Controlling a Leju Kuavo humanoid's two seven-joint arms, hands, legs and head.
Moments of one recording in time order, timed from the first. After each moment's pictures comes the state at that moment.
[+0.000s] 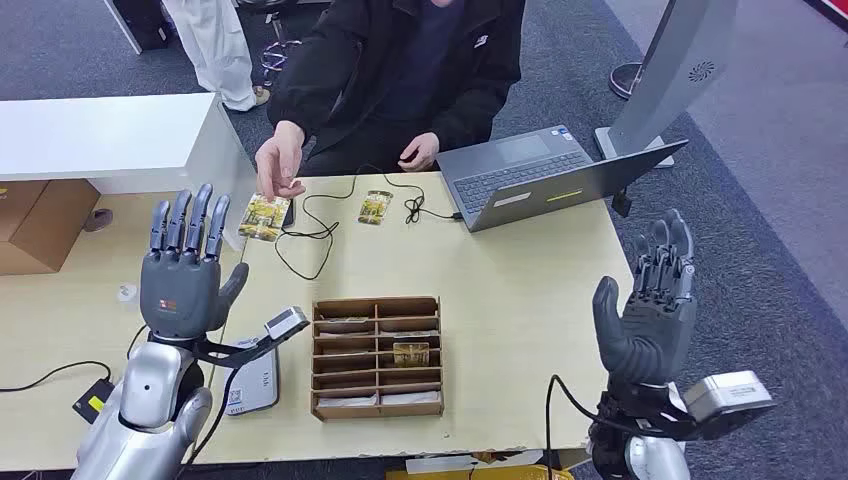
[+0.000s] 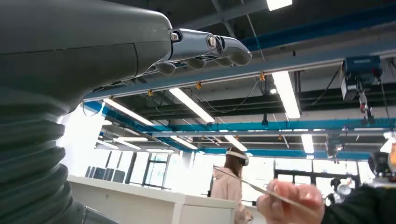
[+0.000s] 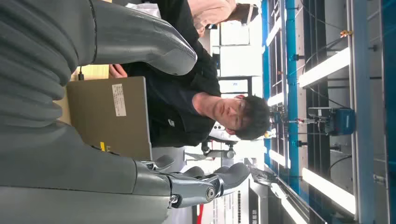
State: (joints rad) left arm -0.24 0.21 -0.17 -1.52 -1.57 0.64 0.07; right arm -0.01 0.05 0.21 -1.80 0.00 -0.24 -0.47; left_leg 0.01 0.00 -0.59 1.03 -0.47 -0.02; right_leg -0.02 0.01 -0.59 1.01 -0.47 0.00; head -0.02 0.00
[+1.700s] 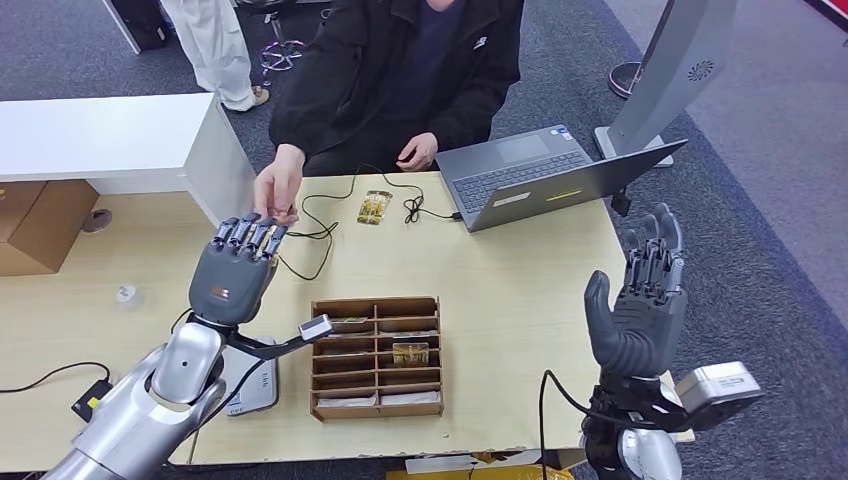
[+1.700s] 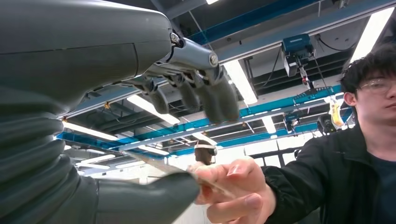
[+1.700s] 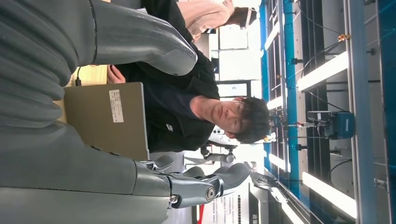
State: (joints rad) left arm -0.41 0.34 -0.52 -1.35 -1.57 0.60 0.23; right arm -0.03 0.05 0.23 -1.78 0.00 -0.24 -0.48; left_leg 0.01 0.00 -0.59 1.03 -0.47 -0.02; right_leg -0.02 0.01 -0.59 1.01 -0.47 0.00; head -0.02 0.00
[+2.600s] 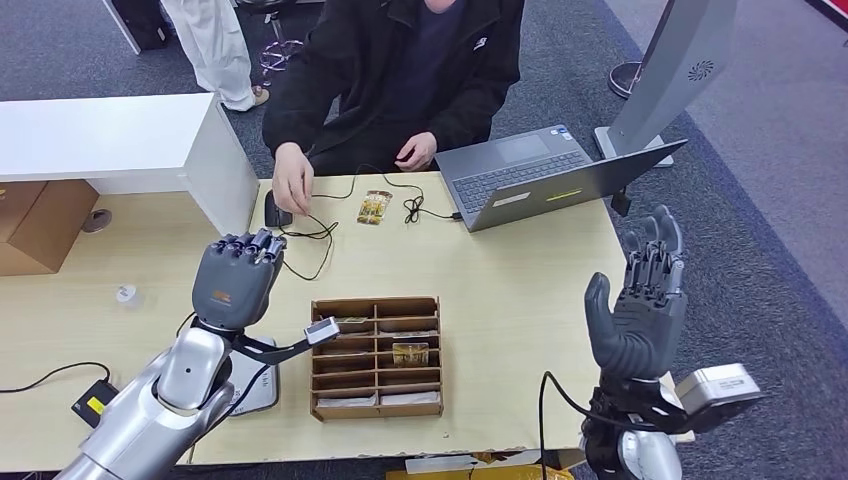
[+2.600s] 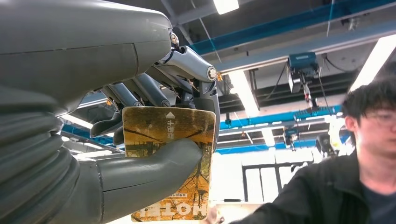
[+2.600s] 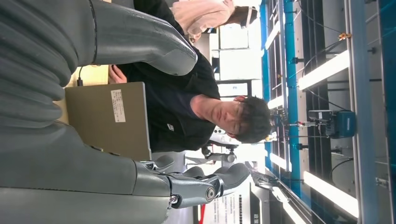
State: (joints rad) left arm -0.38 0.32 -0.52 -1.39 -1.57 0.66 0.25; right arm -0.02 0.05 0.23 -1.78 -0.01 -0.25 -0.48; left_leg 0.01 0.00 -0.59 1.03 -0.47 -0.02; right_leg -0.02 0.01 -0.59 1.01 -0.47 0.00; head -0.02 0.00
